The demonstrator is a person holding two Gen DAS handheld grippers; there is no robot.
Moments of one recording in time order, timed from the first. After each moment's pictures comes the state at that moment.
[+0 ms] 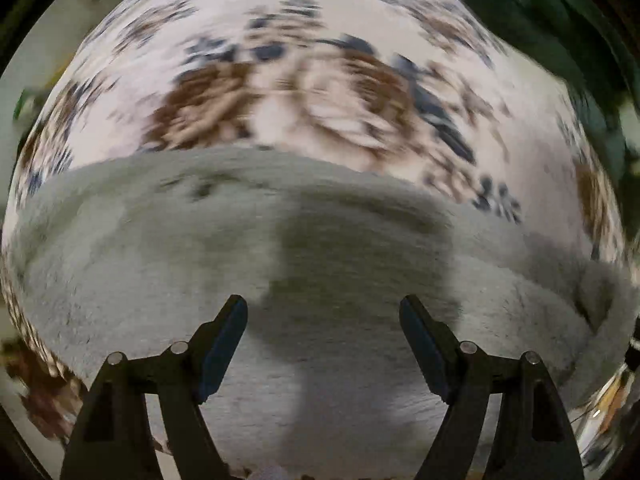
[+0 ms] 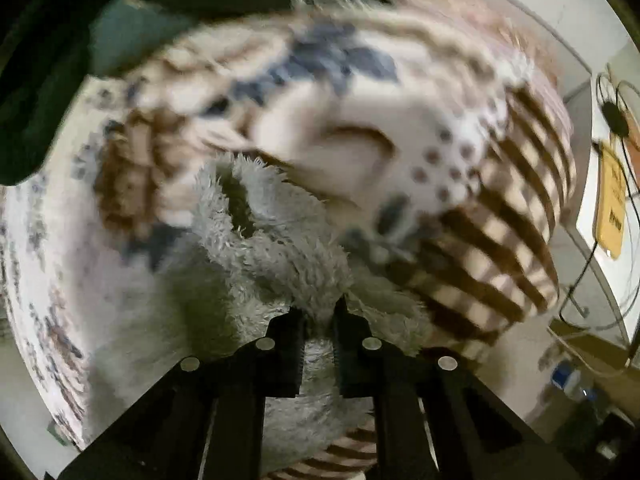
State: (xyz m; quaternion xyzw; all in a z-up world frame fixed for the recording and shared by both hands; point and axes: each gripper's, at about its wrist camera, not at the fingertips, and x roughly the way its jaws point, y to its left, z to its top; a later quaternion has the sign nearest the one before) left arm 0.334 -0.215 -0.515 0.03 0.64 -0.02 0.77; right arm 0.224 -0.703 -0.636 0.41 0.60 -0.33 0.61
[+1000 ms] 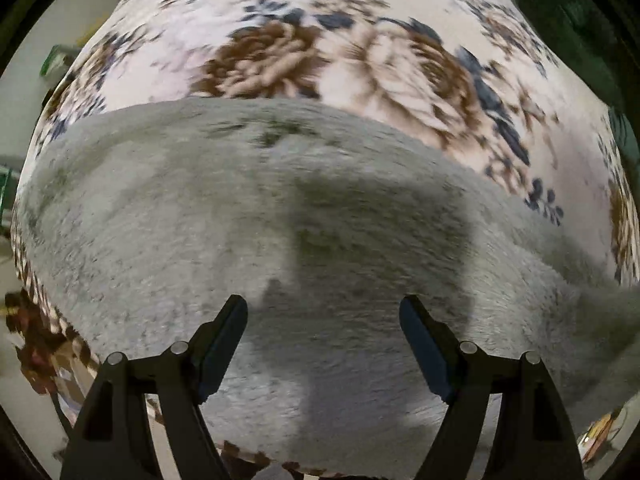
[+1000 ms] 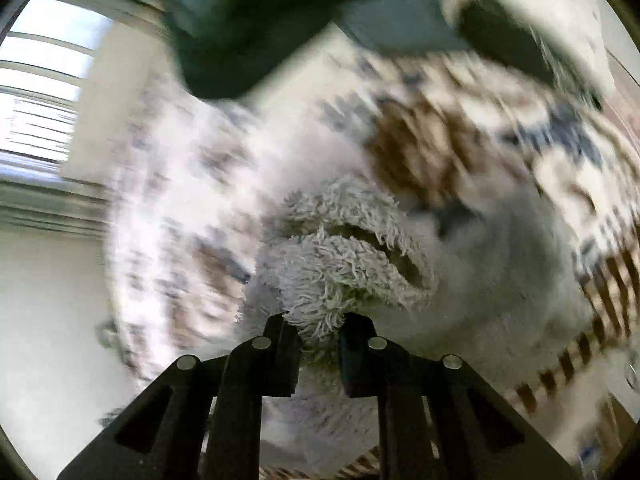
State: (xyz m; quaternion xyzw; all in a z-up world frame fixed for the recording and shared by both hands) left arm 0.313 -0.160 -0.525 -0.02 0.66 0.06 0.75; right arm 0.323 -0.599 -0.486 0.41 0.50 -0.07 0.76
